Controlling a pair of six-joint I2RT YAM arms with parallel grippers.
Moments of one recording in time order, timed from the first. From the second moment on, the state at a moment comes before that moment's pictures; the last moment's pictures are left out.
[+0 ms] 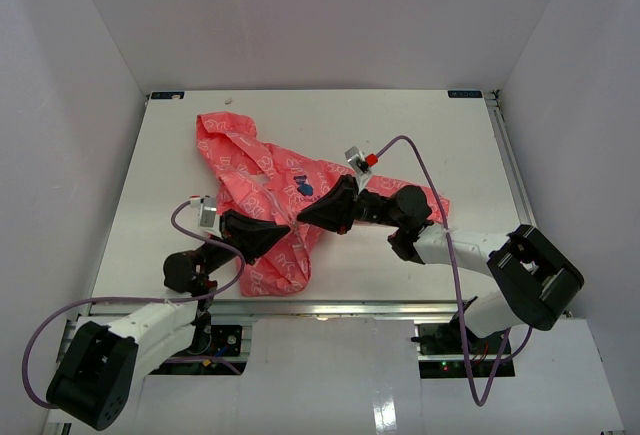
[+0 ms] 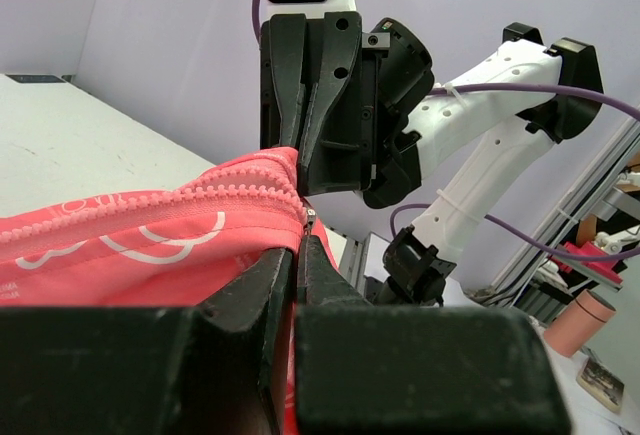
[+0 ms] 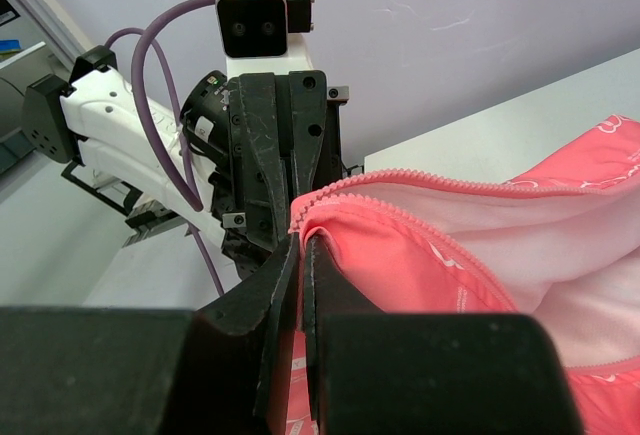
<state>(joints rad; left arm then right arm) -0.42 0.88 0.04 1.42 0.65 -0.86 0.81 1.44 0.62 1.21 -0.72 0.73</state>
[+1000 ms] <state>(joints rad) -0.42 0.79 0.08 1.38 0.77 -0.69 0.77 1.44 0.64 1.23 -0.83 0.82</state>
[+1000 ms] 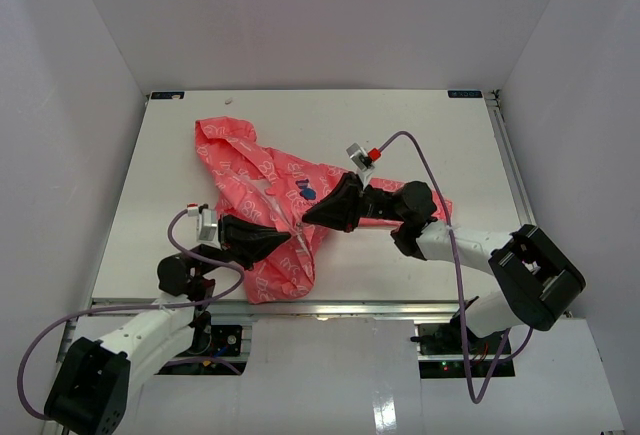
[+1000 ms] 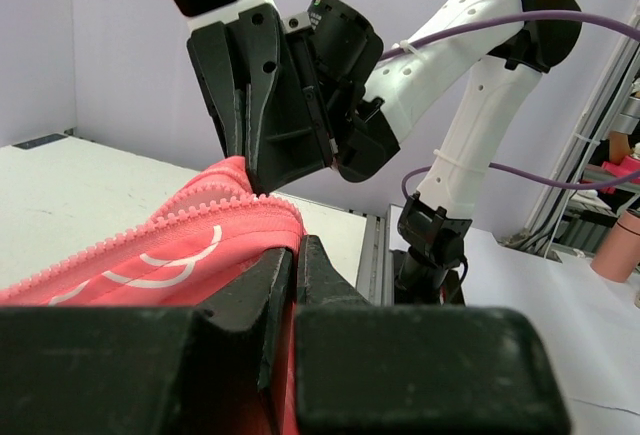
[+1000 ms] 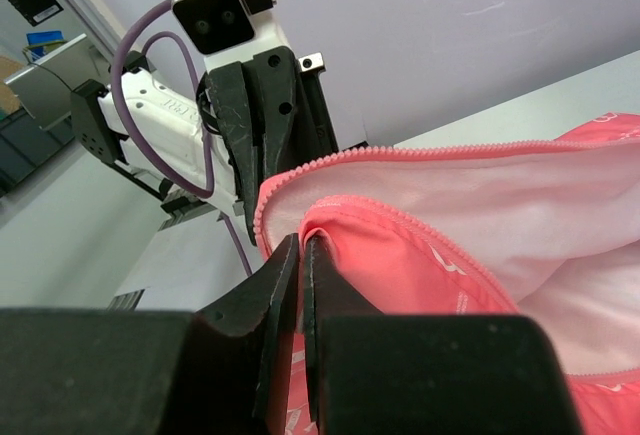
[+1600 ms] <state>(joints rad) -0.42 0.84 0.08 1.38 0.73 -0.73 0.76 1.45 0.65 1.23 -0.86 0.88</state>
